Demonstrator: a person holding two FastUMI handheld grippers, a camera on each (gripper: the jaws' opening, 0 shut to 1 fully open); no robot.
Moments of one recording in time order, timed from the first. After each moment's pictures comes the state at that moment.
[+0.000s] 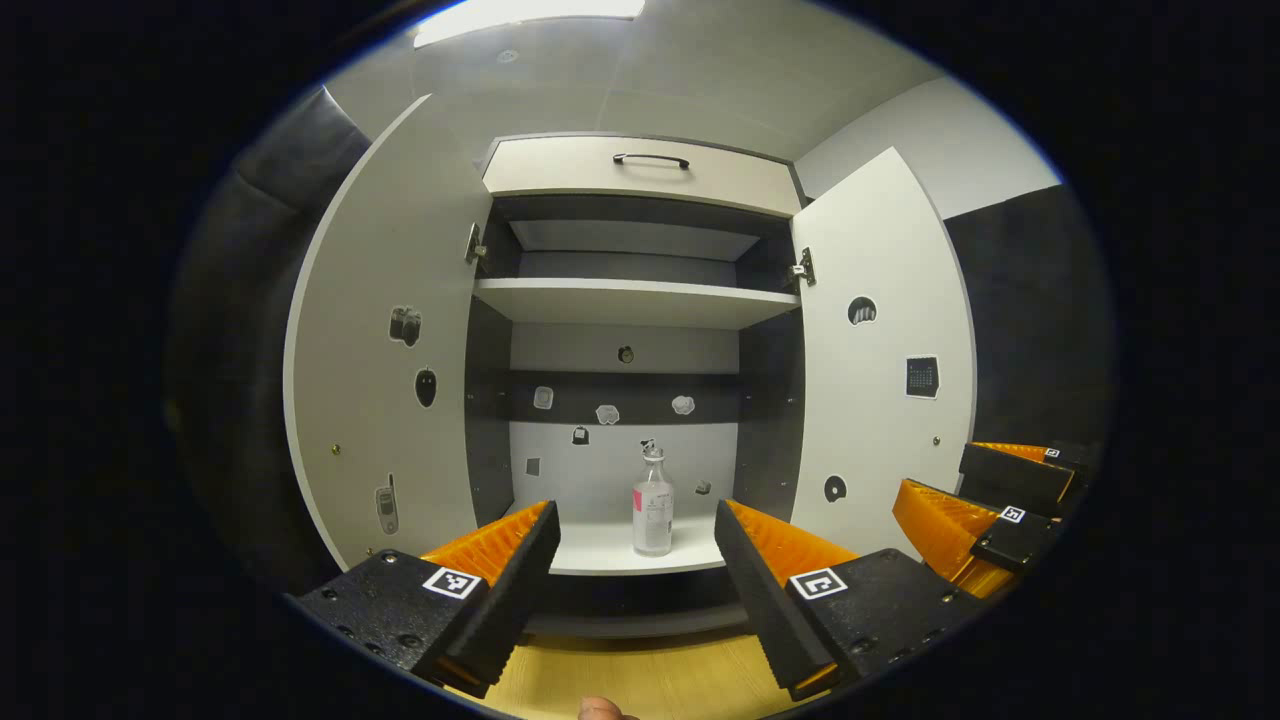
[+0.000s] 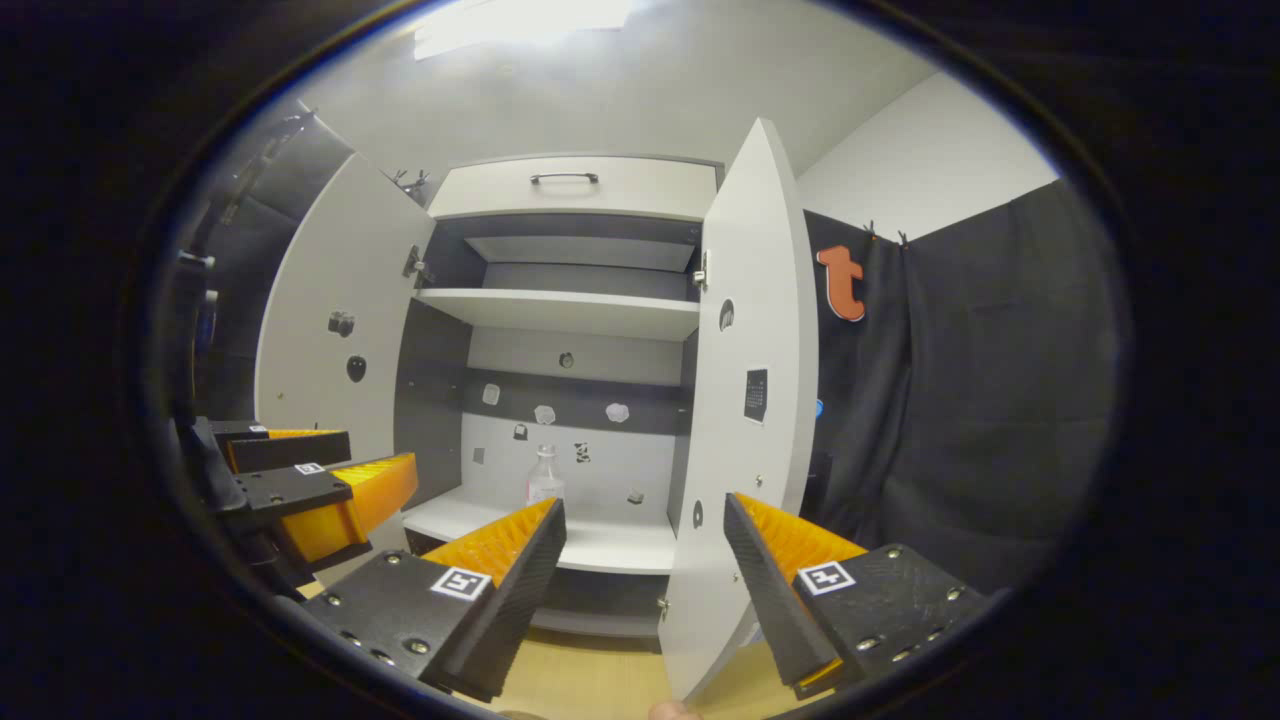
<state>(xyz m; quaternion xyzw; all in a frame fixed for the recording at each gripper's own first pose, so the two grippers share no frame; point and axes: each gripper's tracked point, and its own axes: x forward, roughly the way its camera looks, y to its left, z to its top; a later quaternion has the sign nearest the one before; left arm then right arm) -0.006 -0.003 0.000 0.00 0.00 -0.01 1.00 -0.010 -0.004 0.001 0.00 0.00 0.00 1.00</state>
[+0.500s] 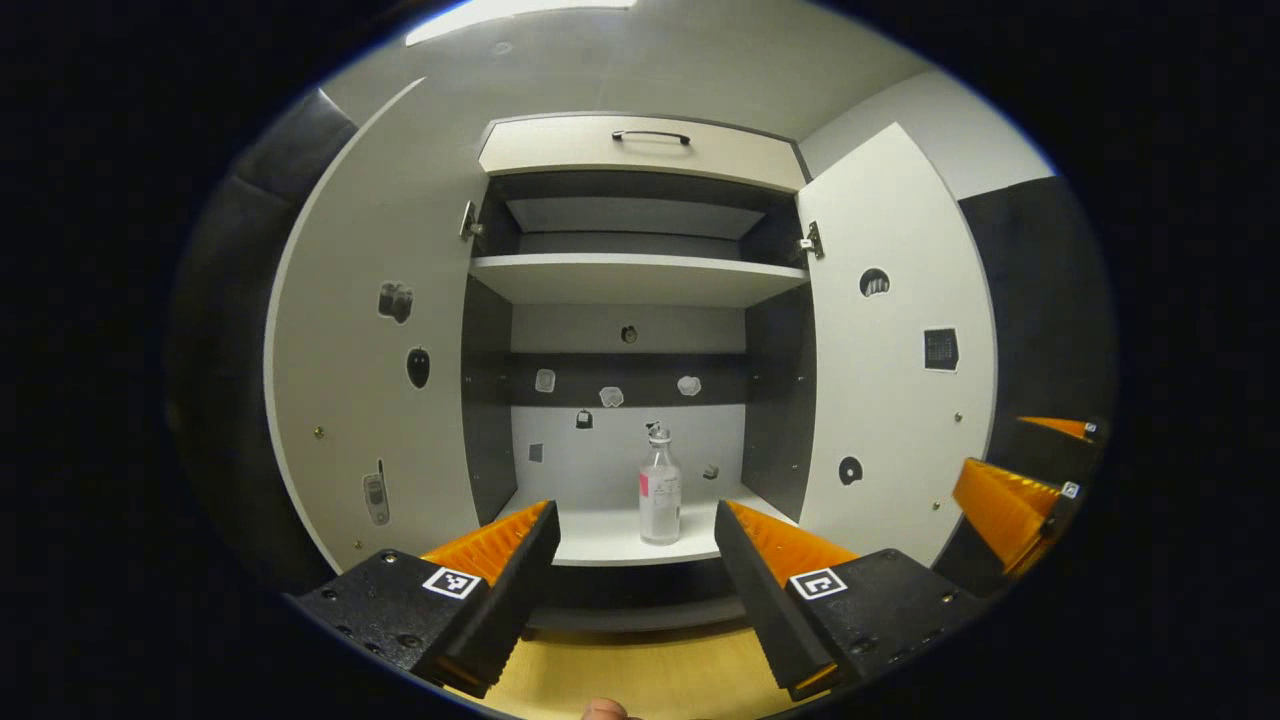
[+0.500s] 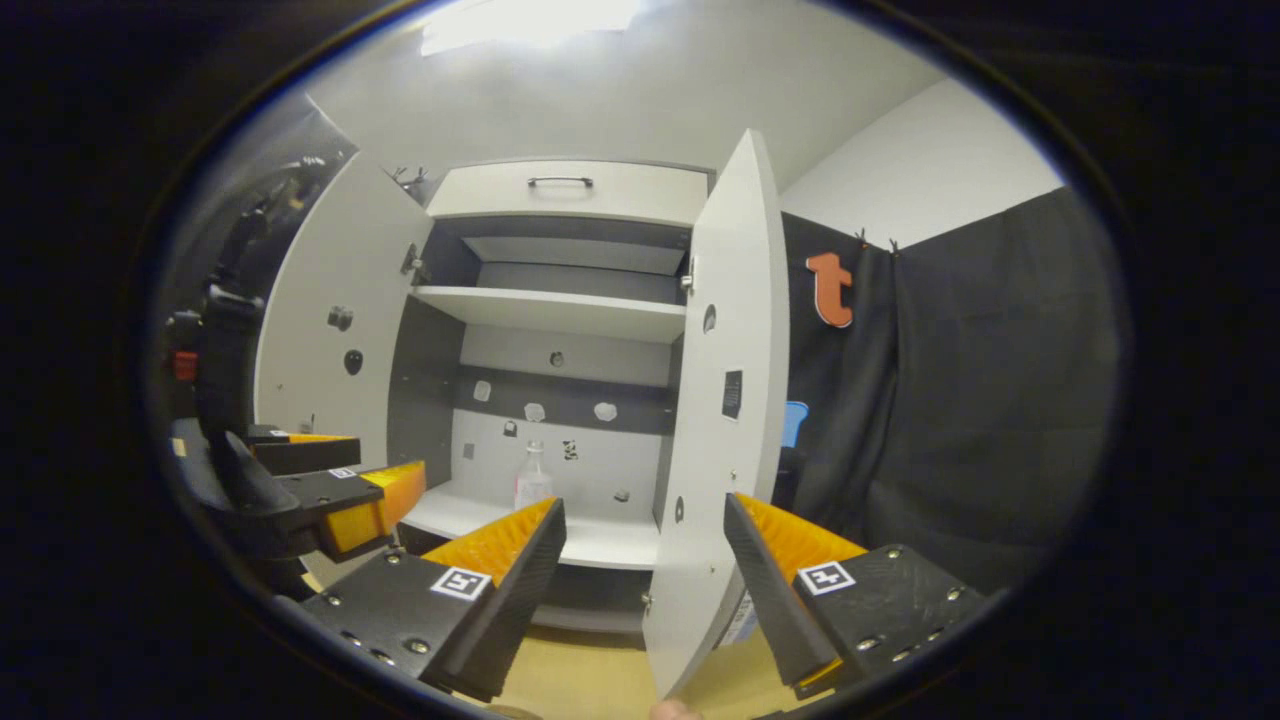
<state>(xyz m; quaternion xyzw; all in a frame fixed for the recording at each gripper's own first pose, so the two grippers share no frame) 0.021 0.004 -0.023 0.02 0.03 0.00 1.00 -0.028 -0.022 0.002 -0.01 0.00 -0.03 1.00</state>
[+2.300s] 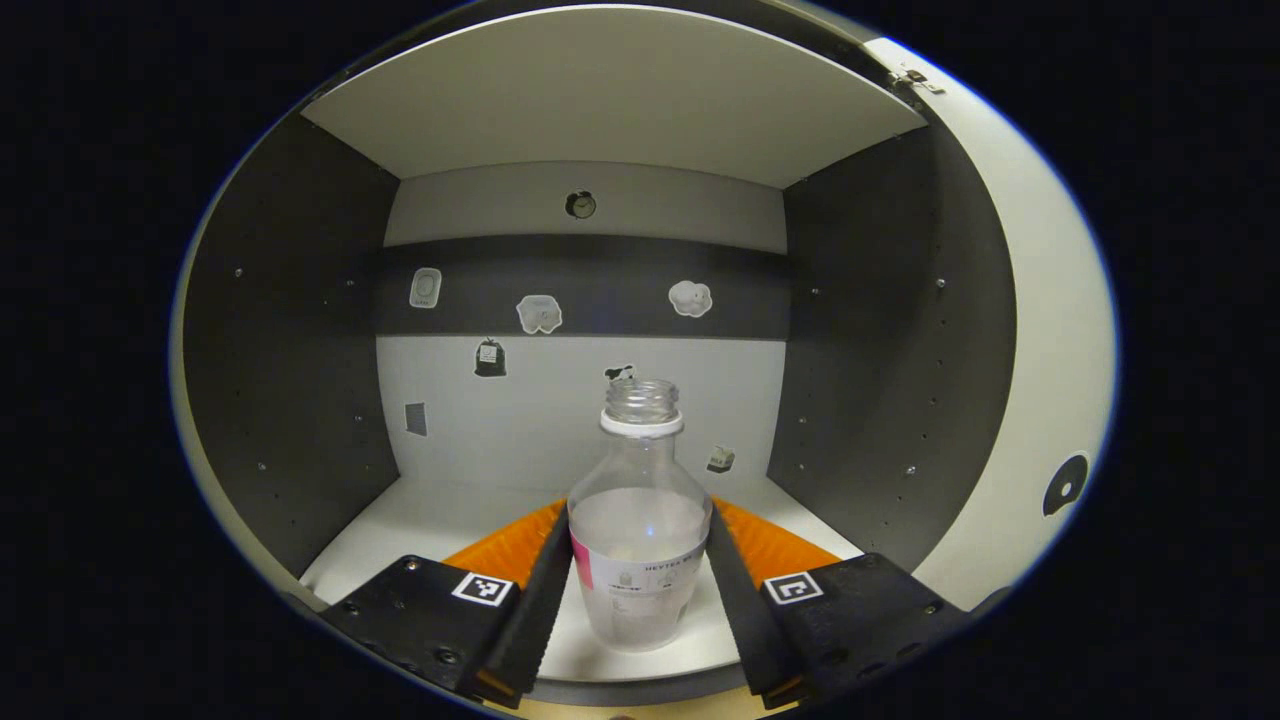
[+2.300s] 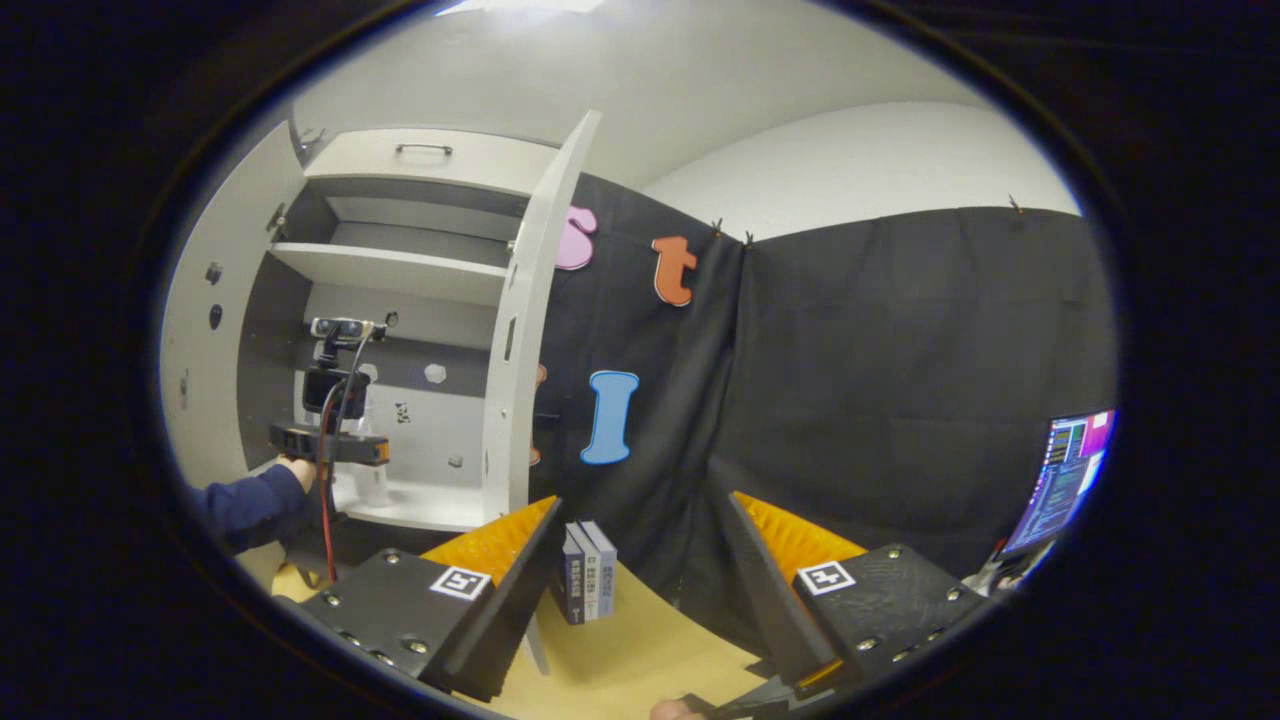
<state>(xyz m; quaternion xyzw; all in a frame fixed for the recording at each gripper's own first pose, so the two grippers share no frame) 0.299 -0.027 -0.139 -0.01 0.11 -0.03 0.99 -0.088 -0.146 -0.021 -0.04 0.03 -0.25 0.97</state>
